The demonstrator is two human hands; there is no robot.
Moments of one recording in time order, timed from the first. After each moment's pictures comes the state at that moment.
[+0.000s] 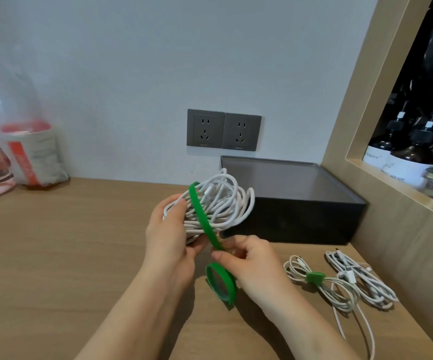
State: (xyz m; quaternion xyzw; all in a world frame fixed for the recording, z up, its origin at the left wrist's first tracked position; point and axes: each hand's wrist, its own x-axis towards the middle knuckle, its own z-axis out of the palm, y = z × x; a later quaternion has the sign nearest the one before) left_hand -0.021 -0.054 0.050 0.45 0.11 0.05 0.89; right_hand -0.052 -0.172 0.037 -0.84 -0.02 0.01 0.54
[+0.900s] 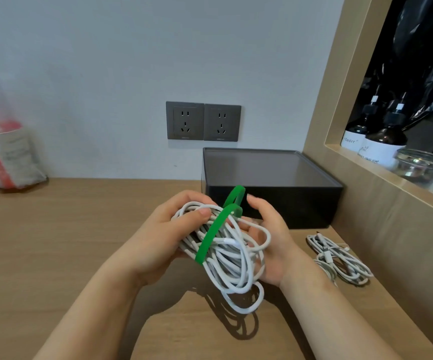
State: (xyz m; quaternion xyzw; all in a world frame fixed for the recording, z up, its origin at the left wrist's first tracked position) left_hand -0.033 -0.042 0.054 0.66 -0.19 -0.09 0.72; right_hand -0.035 -0.216 0.042 -0.49 0.05 0.20 0.84
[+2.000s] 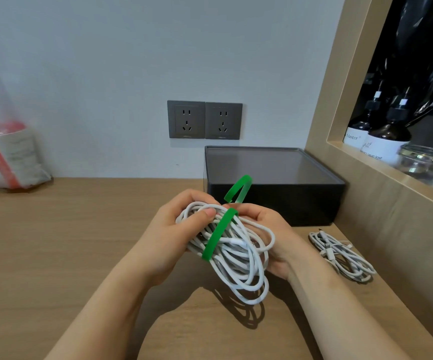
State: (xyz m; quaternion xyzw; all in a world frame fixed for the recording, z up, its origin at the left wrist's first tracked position) left_hand -0.037 -0.049 0.048 0.69 -0.19 -0.02 0.70; right_hand -0.033 -0.216 0.046 -0.63 0.00 0.10 0.77
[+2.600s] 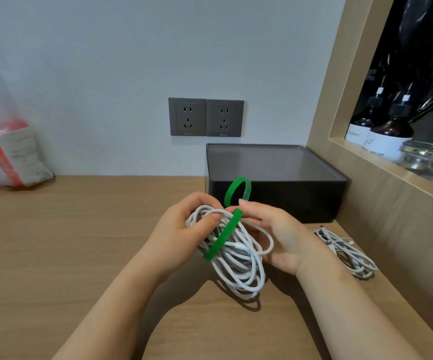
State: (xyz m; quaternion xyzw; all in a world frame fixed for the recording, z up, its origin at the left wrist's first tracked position) left_hand -0.034 -0.052 0.041 0.75 -0.22 0.04 0.62; right_hand -0.036 -0.227 0.048 -0.61 -0.01 0.19 0.77
